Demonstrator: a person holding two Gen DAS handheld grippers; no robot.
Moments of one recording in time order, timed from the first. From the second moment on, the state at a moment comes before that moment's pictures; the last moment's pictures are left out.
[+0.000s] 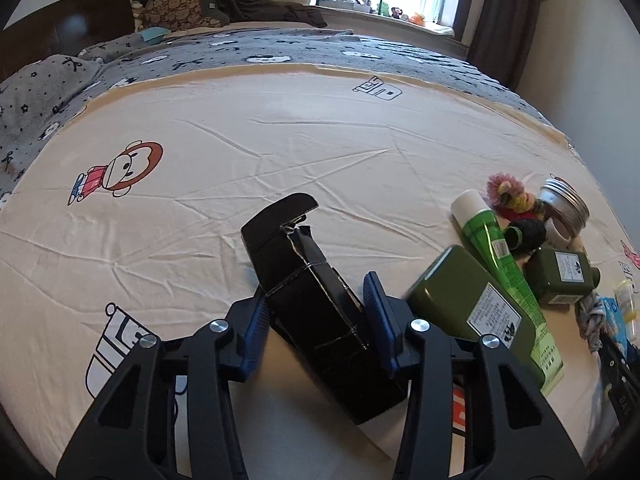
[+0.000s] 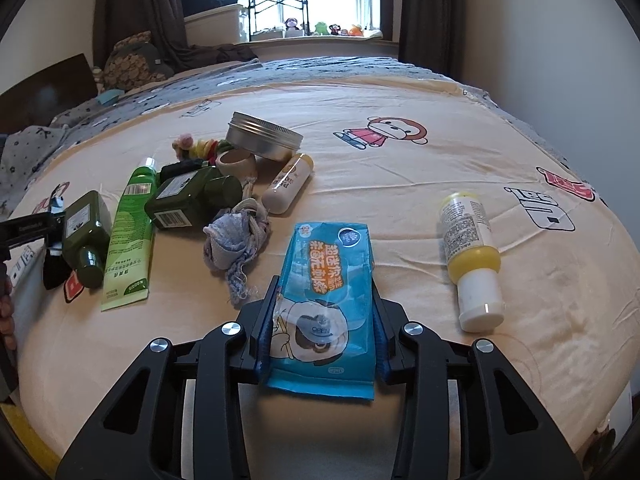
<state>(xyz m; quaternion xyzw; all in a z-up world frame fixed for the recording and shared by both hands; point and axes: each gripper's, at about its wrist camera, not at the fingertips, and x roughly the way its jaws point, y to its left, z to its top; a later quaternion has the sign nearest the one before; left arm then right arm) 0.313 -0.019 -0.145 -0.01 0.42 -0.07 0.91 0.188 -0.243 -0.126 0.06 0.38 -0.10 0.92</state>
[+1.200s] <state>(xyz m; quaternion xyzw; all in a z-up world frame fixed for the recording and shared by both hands) 0.017 -0.042 -0.163 0.03 0.44 -0.25 0.86 -0.015 -0.145 -0.135 0.02 0.44 0.06 0.89</state>
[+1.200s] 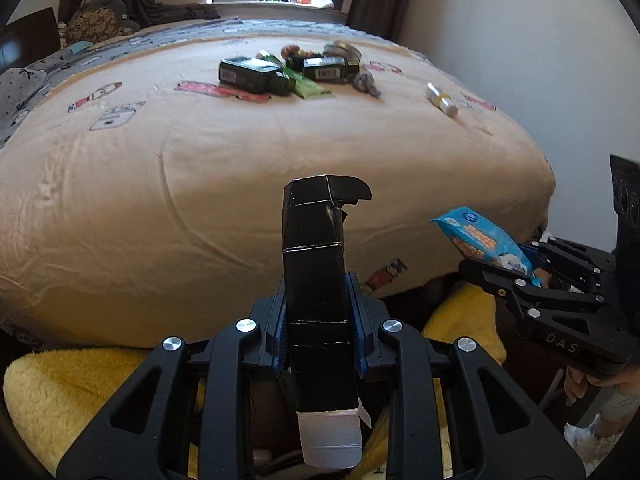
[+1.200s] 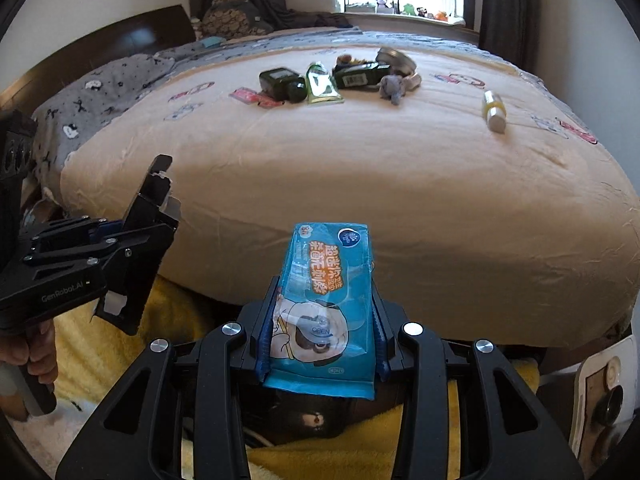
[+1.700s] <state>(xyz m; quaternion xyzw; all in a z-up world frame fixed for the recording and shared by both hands) 0.038 -0.067 -0.309 0.05 0.59 -0.23 0.77 0.009 -0.152 -0.259 0.10 0.58 0.04 0.81</state>
